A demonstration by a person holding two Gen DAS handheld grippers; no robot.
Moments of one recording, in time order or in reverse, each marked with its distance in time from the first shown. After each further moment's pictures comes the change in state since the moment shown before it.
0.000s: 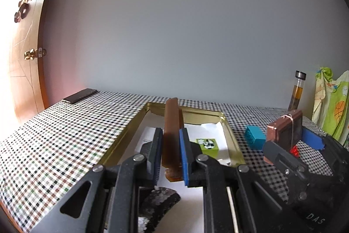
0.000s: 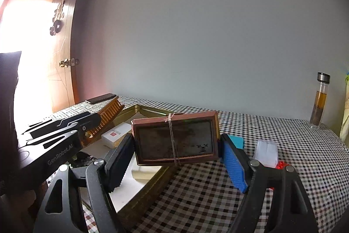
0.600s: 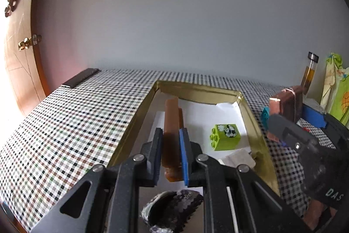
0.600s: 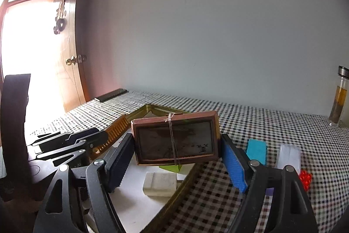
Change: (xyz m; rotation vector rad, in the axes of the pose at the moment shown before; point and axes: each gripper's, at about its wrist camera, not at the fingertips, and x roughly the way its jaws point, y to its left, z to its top) left arm 0.043 0.016 0.014 0.035 0.223 0.021; right arm 0.050 0.000 0.027 0.040 0.110 0.111
